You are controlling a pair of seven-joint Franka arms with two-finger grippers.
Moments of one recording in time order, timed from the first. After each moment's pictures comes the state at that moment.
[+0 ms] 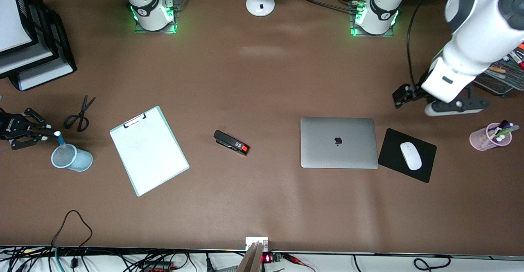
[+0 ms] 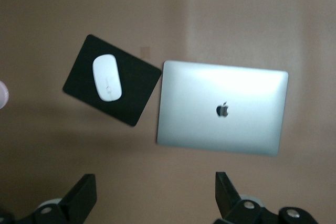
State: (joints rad) left arm 0.11 0.02 -0.27 -1.75 0.04 1.79 -0.27; right arm -0.44 0.66 -0.09 -1.34 0.80 1.55 -2.33
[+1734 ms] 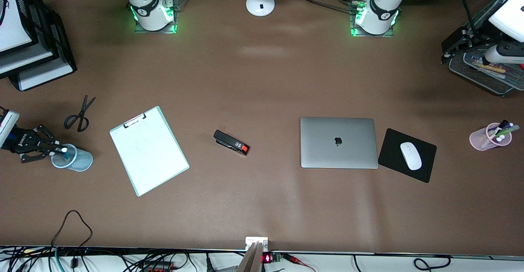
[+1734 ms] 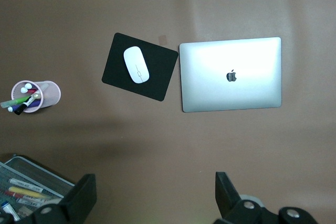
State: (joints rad) left arm 0.04 -0.05 -0.13 -1.52 0.04 1.47 -0.03; right arm -0.44 0.78 -0.09 -1.30 0.83 1.70 -2.38
